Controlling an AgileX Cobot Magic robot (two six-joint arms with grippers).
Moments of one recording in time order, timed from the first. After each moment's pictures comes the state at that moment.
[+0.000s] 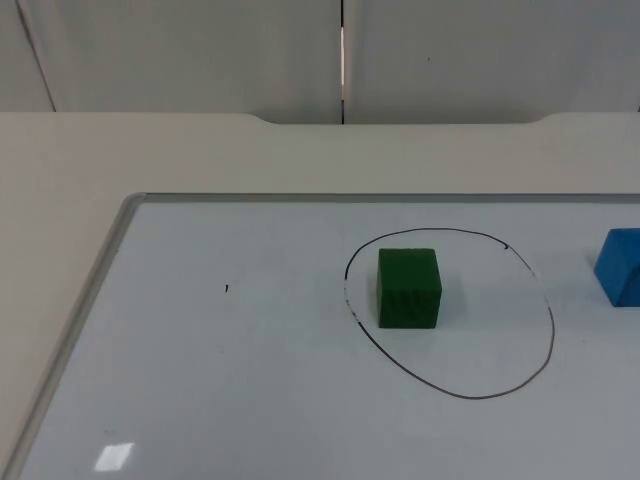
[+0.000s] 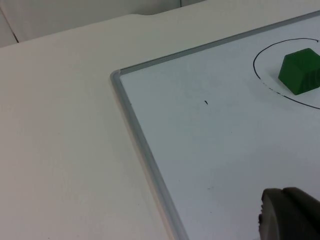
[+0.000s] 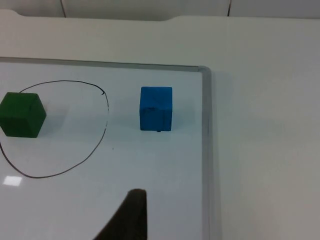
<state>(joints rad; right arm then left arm) 0.03 0.00 -0.52 -0.02 1.08 0.00 -0.35 0.00 -0.50 -0.02 1.09 0.05</state>
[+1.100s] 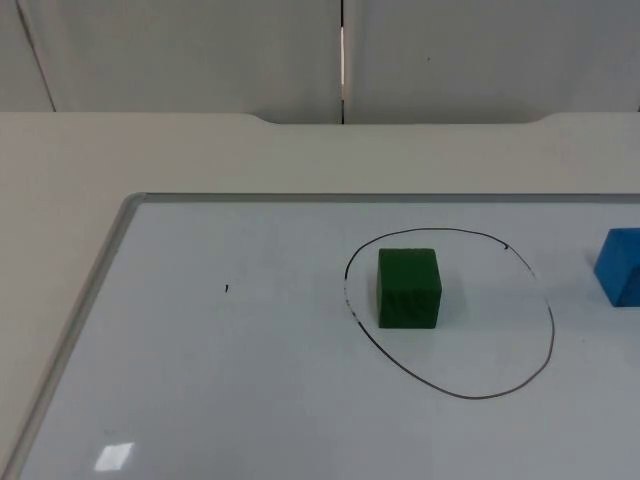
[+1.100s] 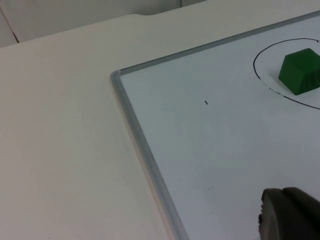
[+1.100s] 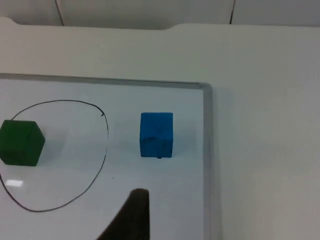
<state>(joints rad) 0.03 0.40 -0.66 -0.02 0.91 0.01 -0.35 0.00 -0.50 -0.02 1.09 0.05</state>
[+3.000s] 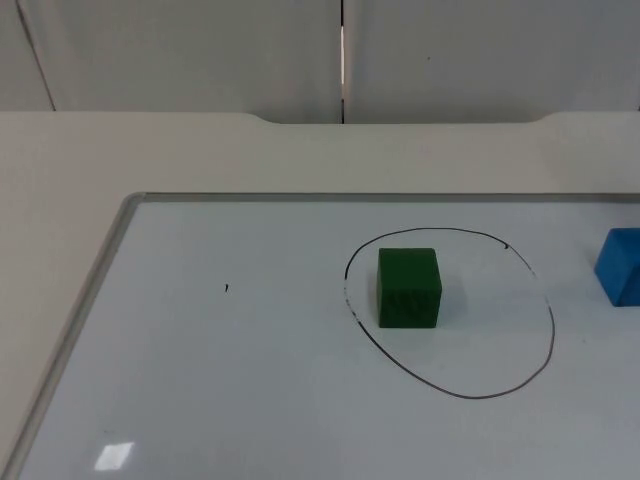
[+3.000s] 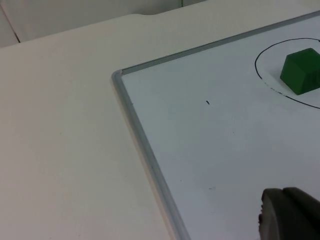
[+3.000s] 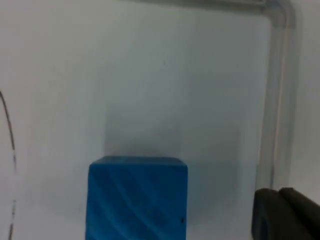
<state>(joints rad) 0.03 1.81 -1.11 -0.08 0.53 0.03 -0.35 0.00 -0.50 -0.01 1.09 0.05</state>
